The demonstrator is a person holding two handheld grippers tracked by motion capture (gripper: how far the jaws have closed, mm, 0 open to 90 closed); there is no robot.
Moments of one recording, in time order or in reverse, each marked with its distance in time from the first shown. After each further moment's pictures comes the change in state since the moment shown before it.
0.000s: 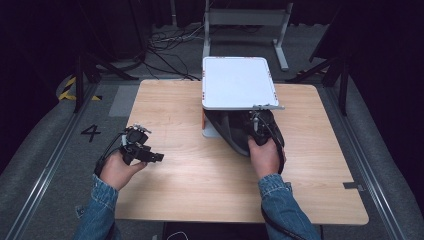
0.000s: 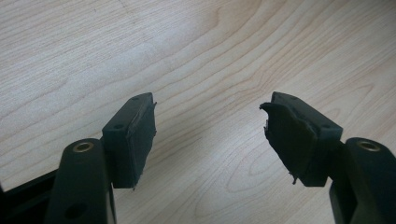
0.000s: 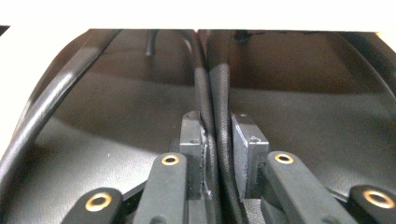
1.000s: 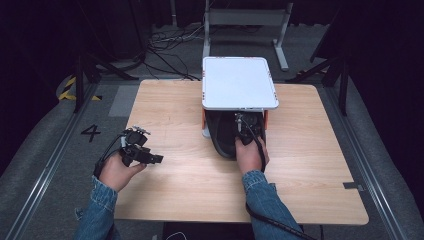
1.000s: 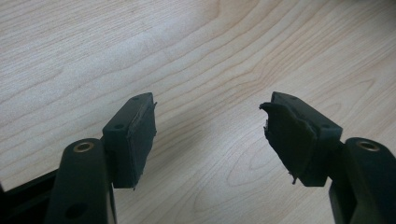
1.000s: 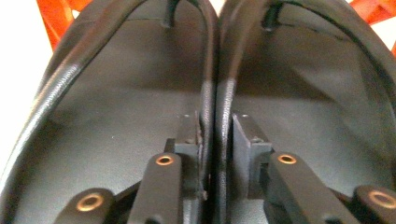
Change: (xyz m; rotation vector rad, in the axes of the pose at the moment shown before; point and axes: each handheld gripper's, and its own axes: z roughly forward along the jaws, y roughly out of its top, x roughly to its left) left arm 0.000 -0.004 0.001 0.005 -0.006 -0.007; right arm 0.021 -0.015 0.063 0.041 -0.086 0.008
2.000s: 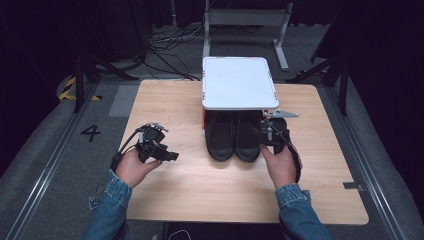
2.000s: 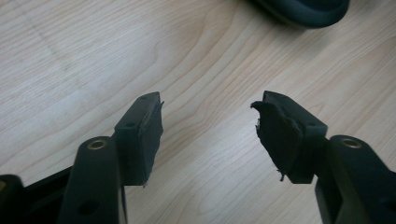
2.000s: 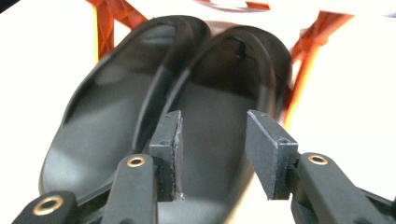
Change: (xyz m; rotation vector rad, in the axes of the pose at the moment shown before) left arm -0.042 0.033 0.011 -0.005 -0.047 0.097; right arm -0.058 -0.007 -0.088 -0.067 0.113 -0.156
